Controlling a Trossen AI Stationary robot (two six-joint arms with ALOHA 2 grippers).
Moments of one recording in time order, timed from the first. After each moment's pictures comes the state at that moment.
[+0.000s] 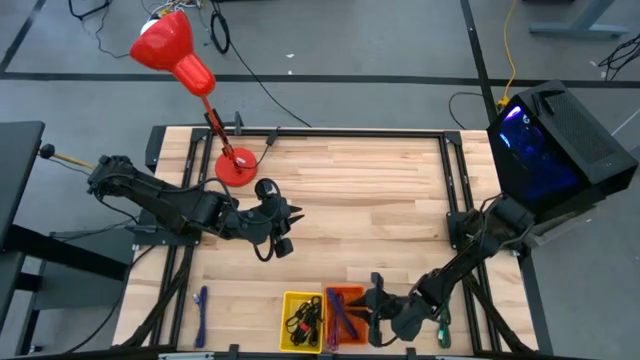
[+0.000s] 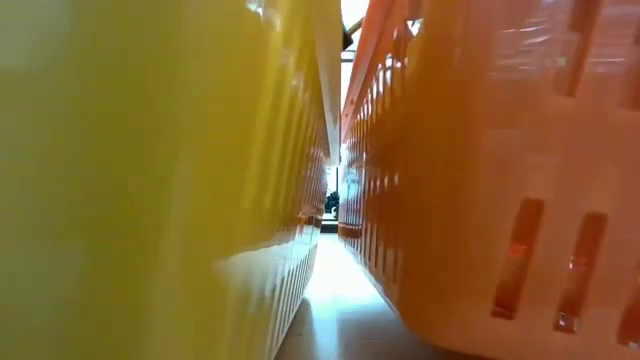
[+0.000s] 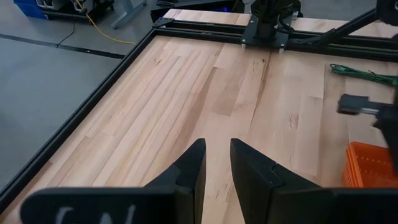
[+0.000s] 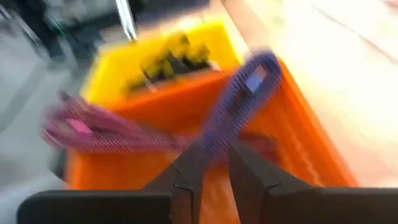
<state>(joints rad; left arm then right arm) -0.35 1.35 1.22 -0.50 -0.67 -0.35 0.80 1.85 0.90 0.31 0.67 0.71</state>
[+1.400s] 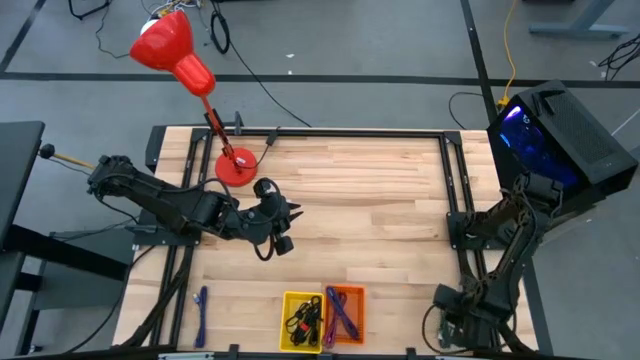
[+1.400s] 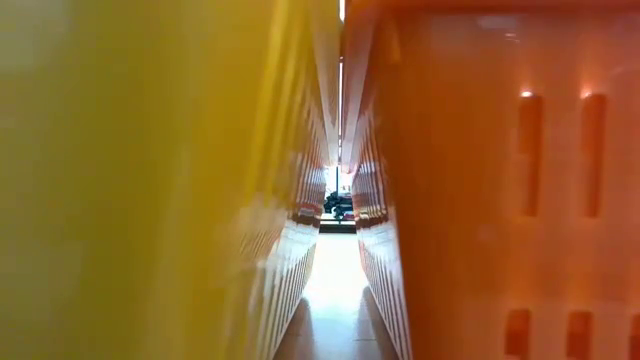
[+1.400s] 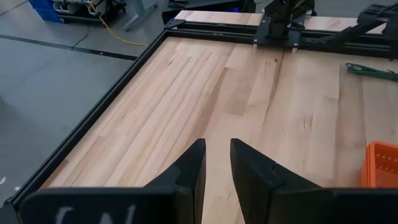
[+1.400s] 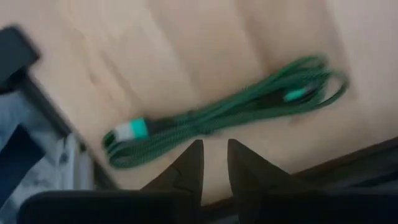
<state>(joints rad) -0.35 1.36 1.22 -0.52 -0.71 -0.34 1.19 1.54 0.90 -0.79 -0.02 1.70</state>
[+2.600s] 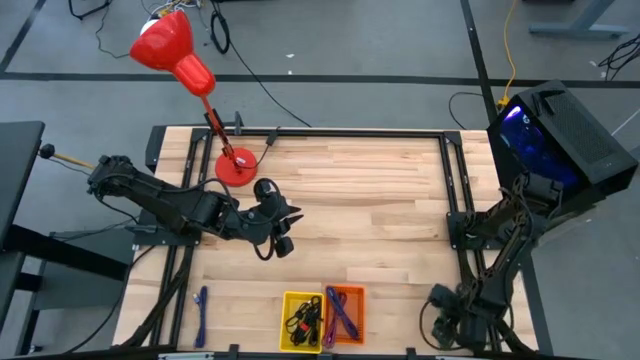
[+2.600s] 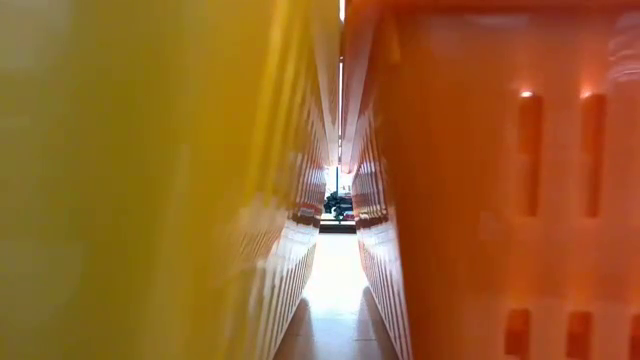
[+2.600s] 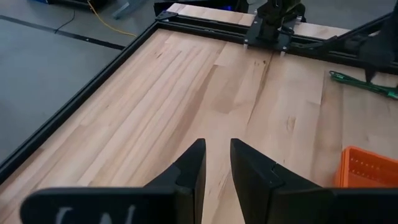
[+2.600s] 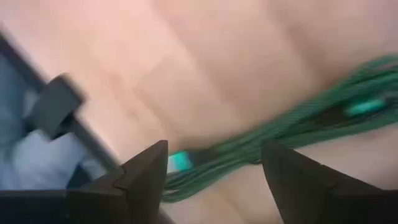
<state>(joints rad) -0.35 1.36 1.22 -0.51 -0.67 -0.43 1.20 1.54 0.80 -0.54 0.05 1.88</state>
